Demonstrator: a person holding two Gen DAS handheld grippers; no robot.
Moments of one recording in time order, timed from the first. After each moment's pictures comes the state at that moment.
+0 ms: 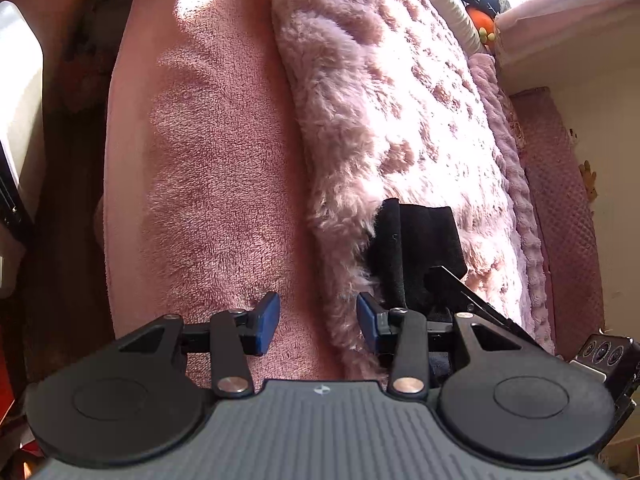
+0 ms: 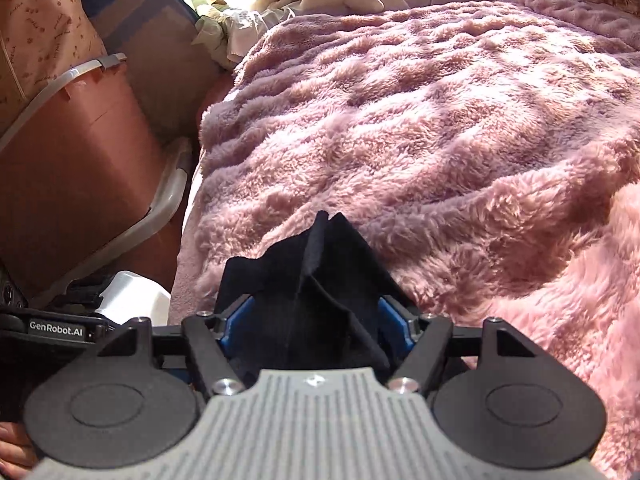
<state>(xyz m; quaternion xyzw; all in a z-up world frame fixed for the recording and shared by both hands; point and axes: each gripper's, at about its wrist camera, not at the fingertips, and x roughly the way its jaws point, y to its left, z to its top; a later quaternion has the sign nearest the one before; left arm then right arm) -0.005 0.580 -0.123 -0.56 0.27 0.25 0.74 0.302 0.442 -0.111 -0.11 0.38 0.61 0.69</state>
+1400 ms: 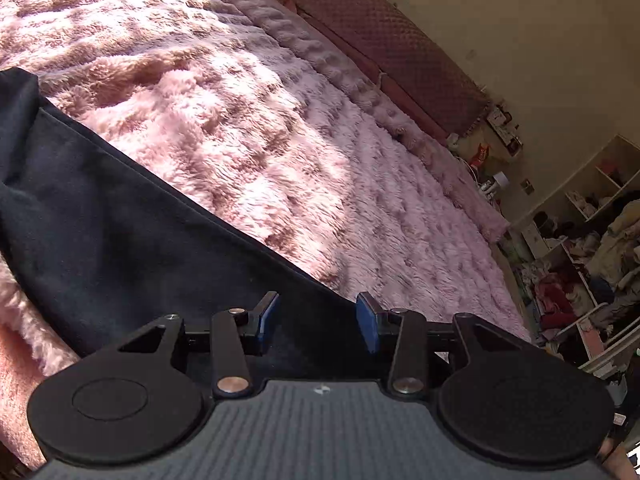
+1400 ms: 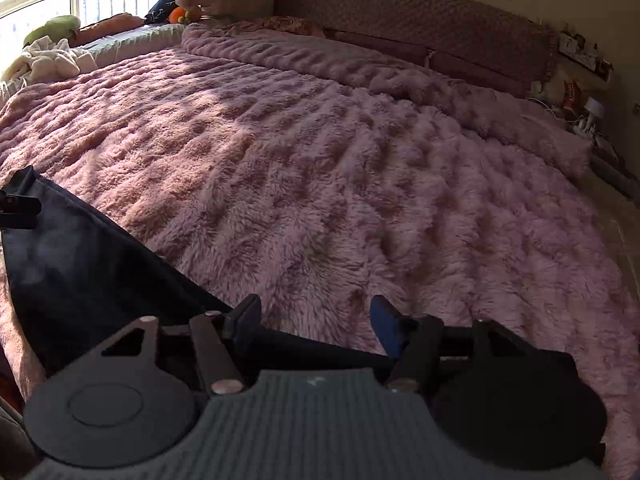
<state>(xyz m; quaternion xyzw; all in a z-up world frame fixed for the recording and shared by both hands) 0.112 0.310 -0.045 -0.33 0.34 -0.06 0.88 0.244 -0.119 -0.029 -0.10 0.35 0.18 0.91</state>
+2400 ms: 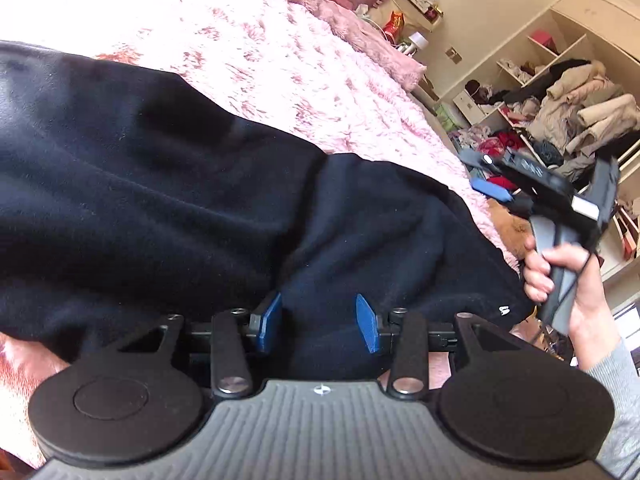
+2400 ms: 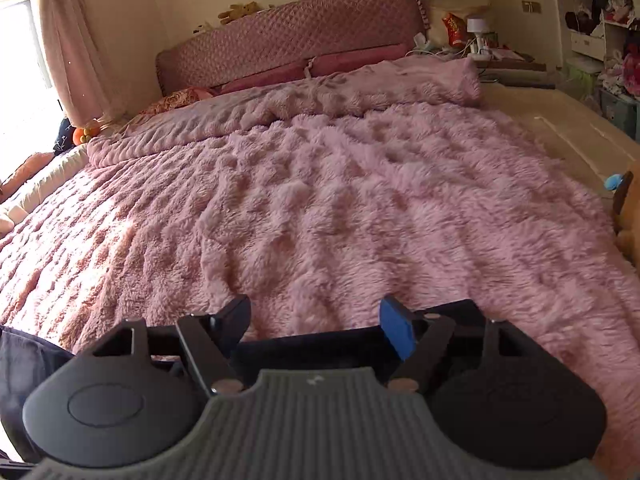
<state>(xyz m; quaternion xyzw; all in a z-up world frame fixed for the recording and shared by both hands) 0.087 0.134 -0.093 -0.26 0.43 -0.20 0.84 0.274 -0.245 -0.030 0.07 0.32 0.10 0.94</state>
